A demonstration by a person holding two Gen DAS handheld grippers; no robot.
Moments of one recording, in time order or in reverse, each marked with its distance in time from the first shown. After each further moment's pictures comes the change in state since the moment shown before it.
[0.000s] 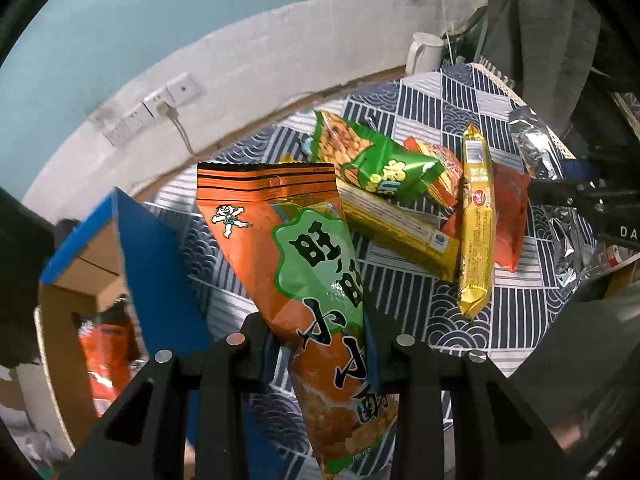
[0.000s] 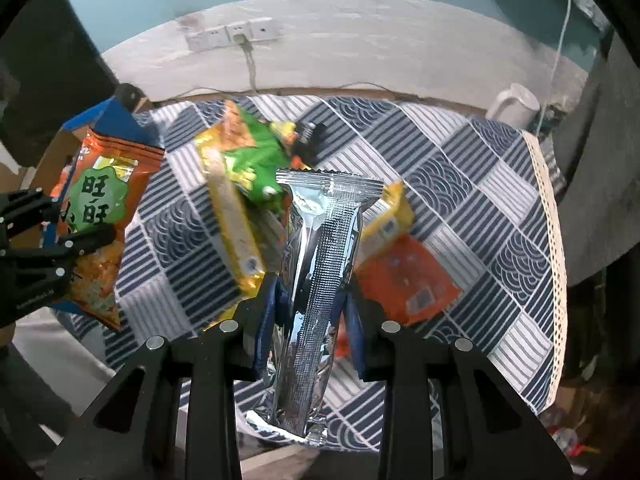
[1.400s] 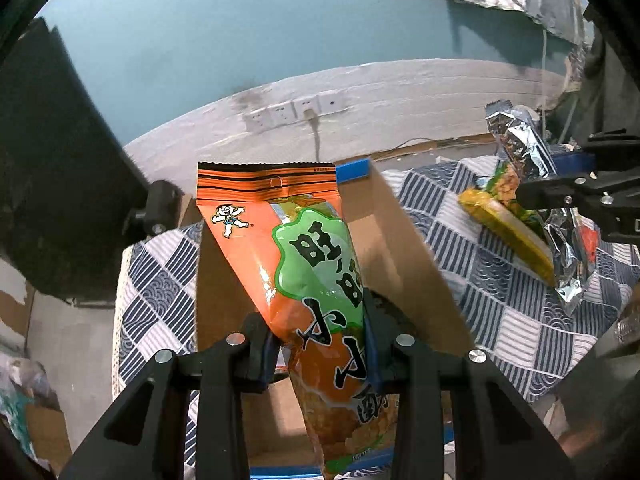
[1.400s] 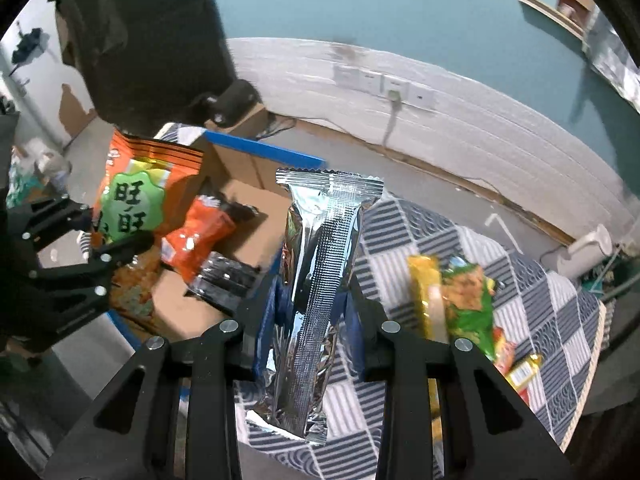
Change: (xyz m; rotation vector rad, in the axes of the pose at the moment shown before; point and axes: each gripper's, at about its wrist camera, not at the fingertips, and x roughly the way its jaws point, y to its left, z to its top) left arm -0.083 0.180 -0.092 -0.256 -0.140 0.214; right arm -0.015 0.233 0.092 -0.337 -0.079 0.172
